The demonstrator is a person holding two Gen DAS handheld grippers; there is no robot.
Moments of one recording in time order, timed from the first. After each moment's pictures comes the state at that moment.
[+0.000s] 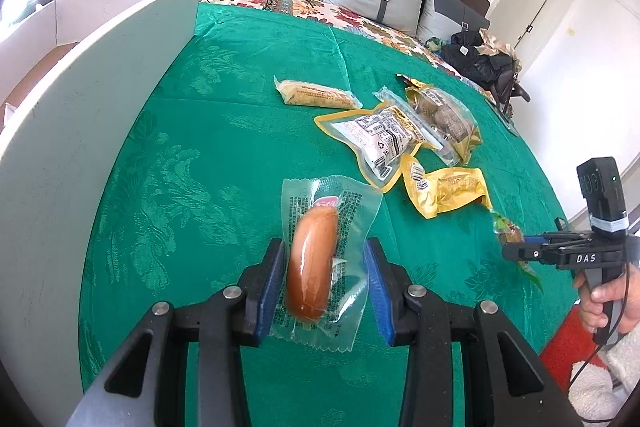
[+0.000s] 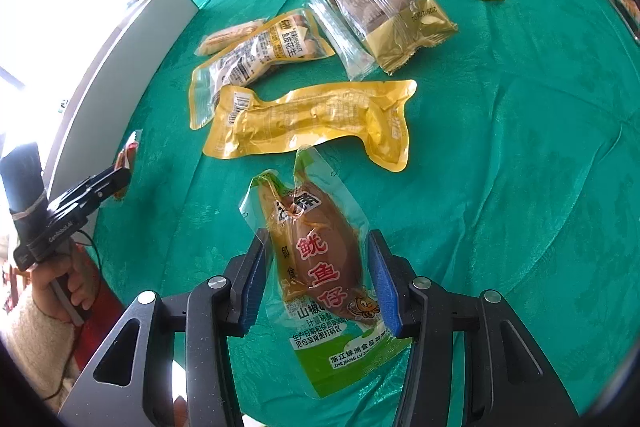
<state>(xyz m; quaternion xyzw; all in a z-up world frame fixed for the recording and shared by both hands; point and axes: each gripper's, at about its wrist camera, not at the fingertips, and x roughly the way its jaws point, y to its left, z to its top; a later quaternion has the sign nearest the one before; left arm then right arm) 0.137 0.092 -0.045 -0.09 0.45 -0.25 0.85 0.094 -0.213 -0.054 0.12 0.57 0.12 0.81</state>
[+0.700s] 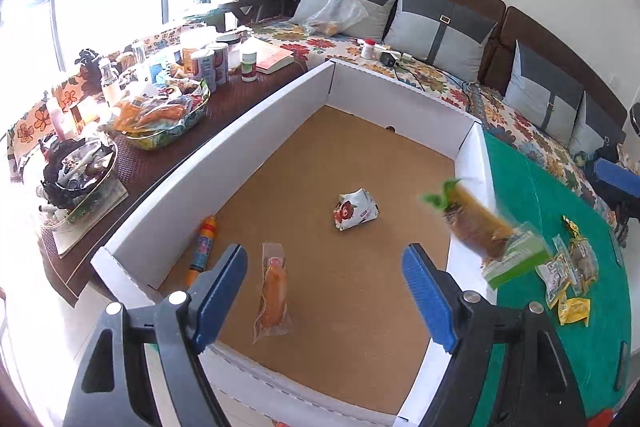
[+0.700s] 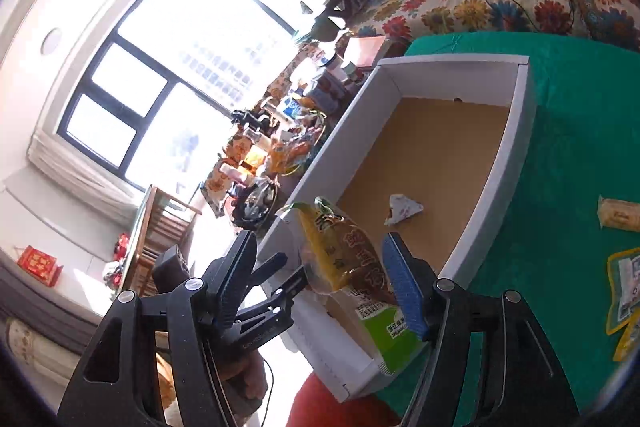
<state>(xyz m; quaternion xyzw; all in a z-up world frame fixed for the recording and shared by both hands) 0.122 0.367 0.057 -0.12 0.40 0.06 0.91 0.197 0.114 0.139 0.19 0.44 0.39 0.79</state>
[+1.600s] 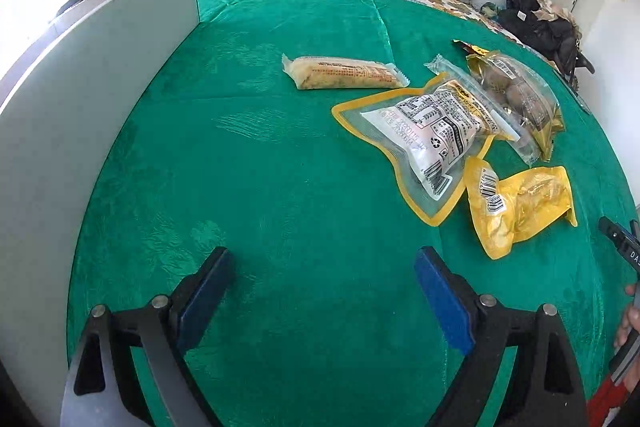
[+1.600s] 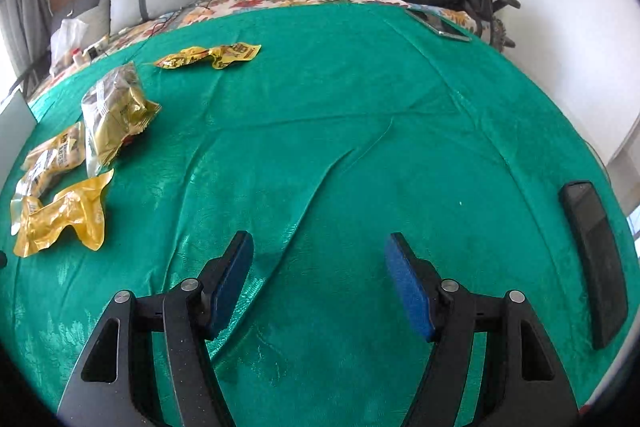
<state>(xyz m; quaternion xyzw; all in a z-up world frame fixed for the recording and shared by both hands) 0.186 0.011 -0.083 0.02 0.49 -0.13 0.86 0.062 -0.339 -0.069 0.09 0.41 -0.19 0.89</state>
